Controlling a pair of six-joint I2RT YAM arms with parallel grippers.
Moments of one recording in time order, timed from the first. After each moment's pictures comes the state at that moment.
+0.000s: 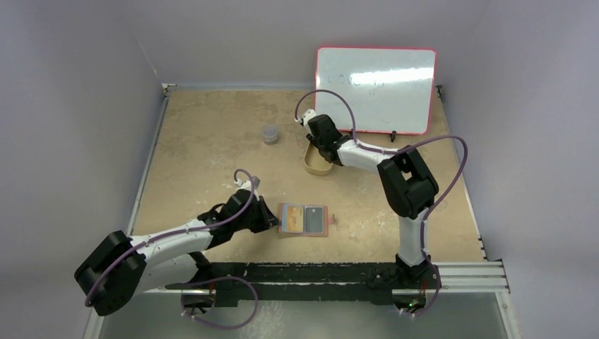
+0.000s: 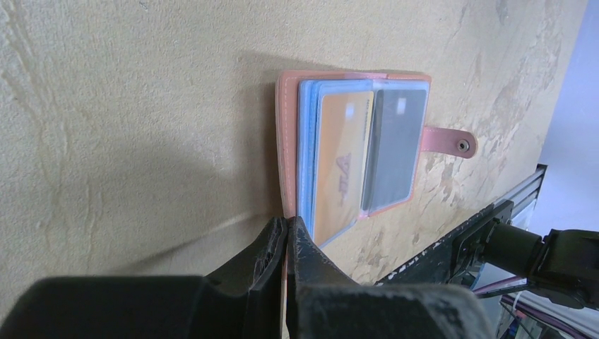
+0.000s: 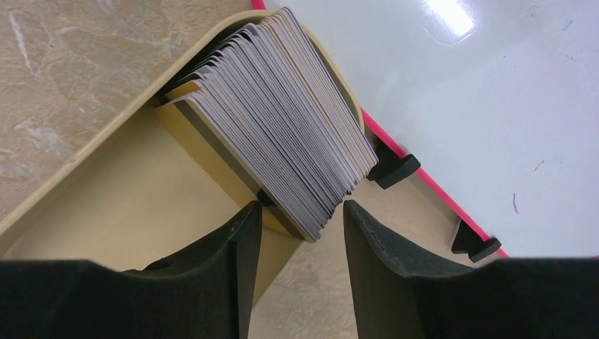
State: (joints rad) left arm -0.77 1.07 0.29 0.05 0.06 -1.01; right arm 0.59 1.99 1.33 -0.11 0.50 -0.35
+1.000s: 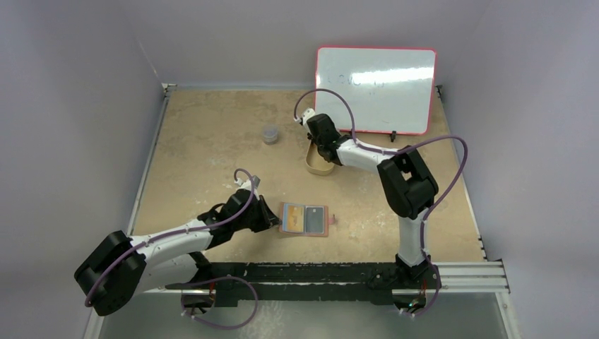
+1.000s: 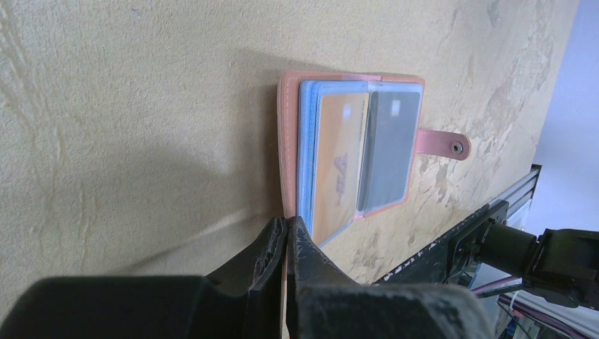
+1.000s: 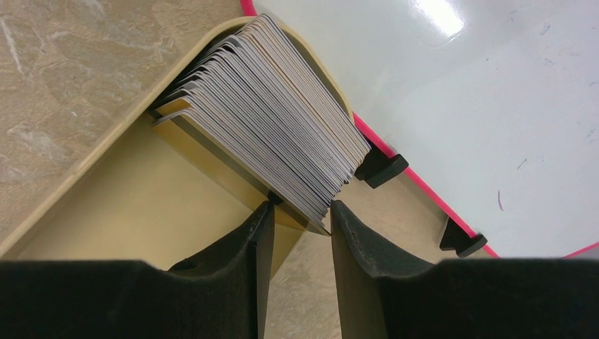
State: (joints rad) left arm -0.77 1.07 0.29 0.07 0.06 -1.02; right arm 0.60 1.99 1.34 -0.11 0.53 -0.37
